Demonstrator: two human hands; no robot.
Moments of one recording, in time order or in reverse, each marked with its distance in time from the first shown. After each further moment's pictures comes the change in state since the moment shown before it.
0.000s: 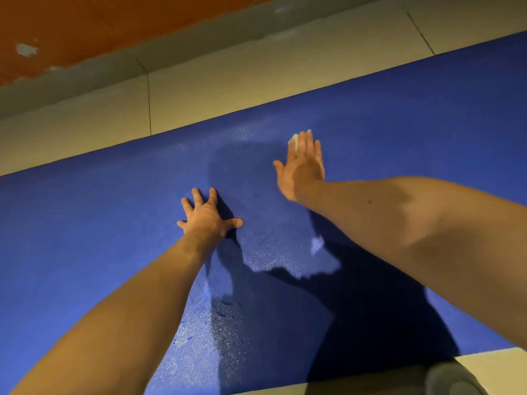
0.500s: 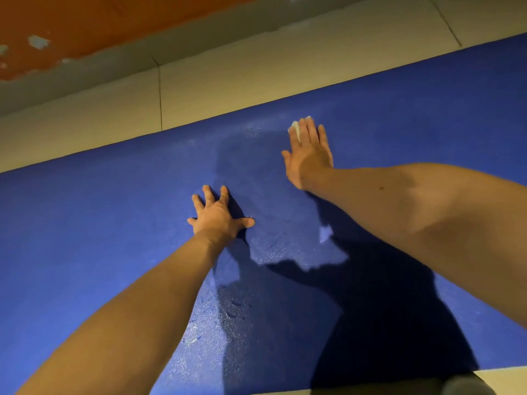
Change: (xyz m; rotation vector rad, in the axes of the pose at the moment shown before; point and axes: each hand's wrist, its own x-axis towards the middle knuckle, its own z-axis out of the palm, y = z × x) left_hand 0.001 -0.003 -0.002 0.018 -0.013 0.025; right_hand 0.034 -0.008 -0.006 -0.031 -0.002 -0.093
